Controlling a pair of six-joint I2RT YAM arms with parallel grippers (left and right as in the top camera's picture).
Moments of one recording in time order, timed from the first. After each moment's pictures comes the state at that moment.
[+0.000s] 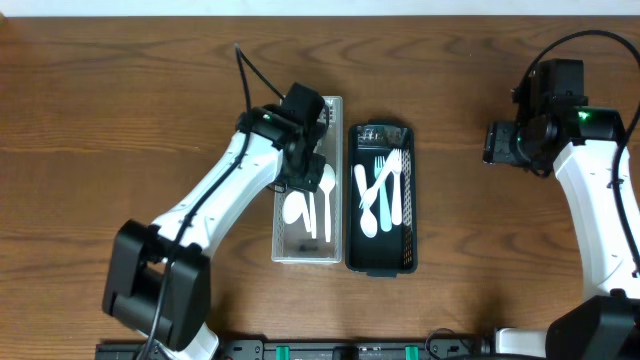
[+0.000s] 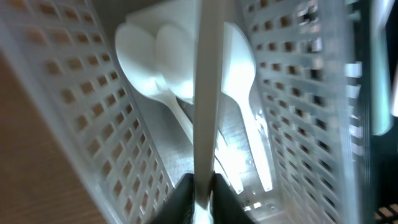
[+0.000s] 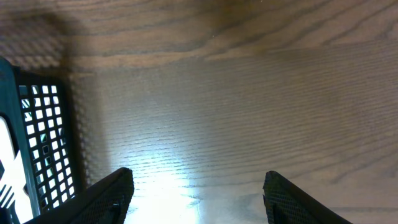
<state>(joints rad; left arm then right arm) -0.48 1.77 1.35 -0.99 0.09 -0.14 -0.06 1.54 1.35 -1.03 0.04 0.11</state>
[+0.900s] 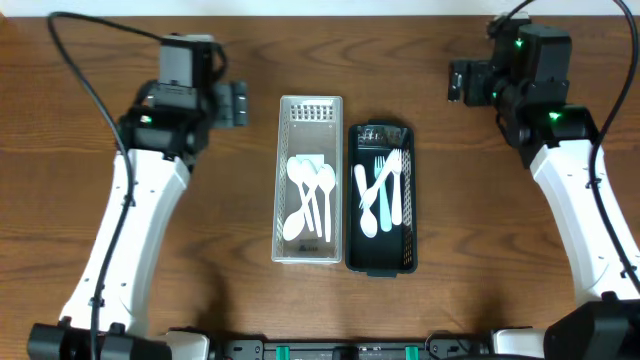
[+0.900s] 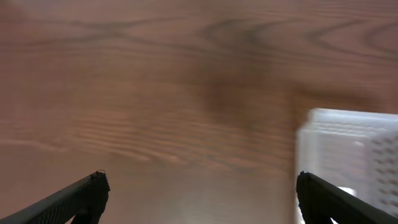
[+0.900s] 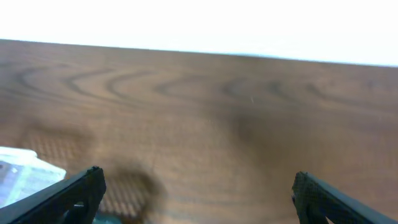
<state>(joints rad) -0.14 1.49 1.42 -0.79 -0.23 -0.12 0.07 1.54 1.34 -0.43 -0.04 0.04</state>
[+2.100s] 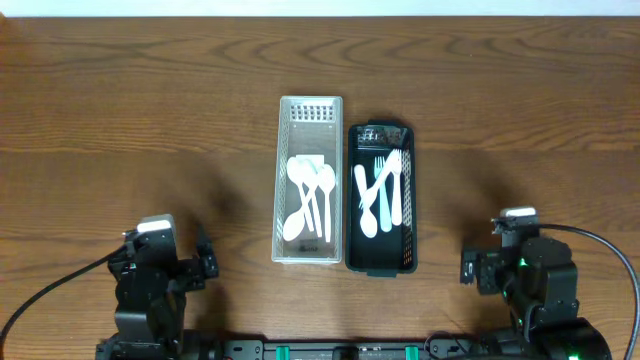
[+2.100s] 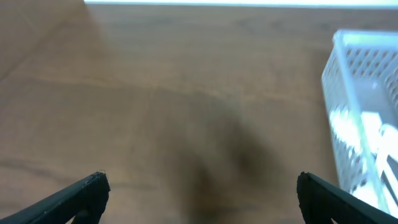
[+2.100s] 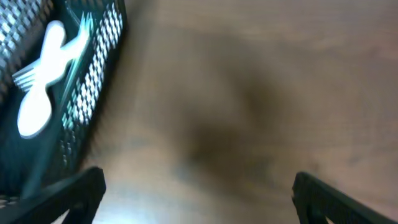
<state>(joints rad) -0.09 0.23 0.53 -0.82 -0.24 -0.07 0.15 0.42 0.55 -0.93 0.11 0.02</state>
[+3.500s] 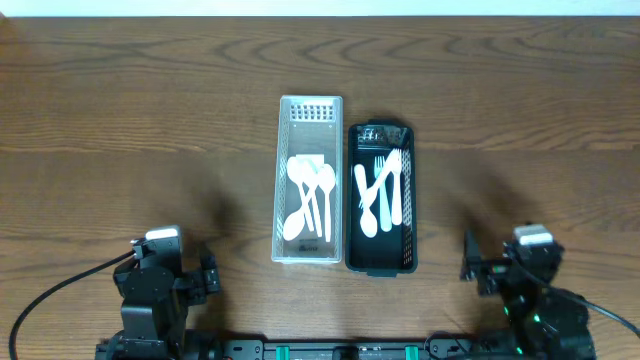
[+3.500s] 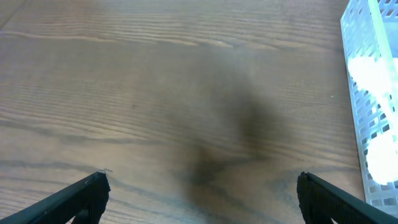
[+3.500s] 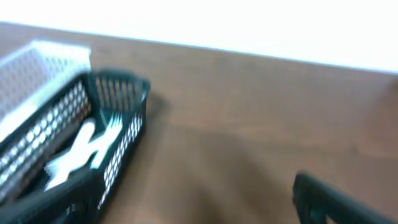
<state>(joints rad) -0.09 0.23 0.53 -0.97 -0.24 -0.07 0.16 0.02 0.33 -0.59 0.06 -0.02</state>
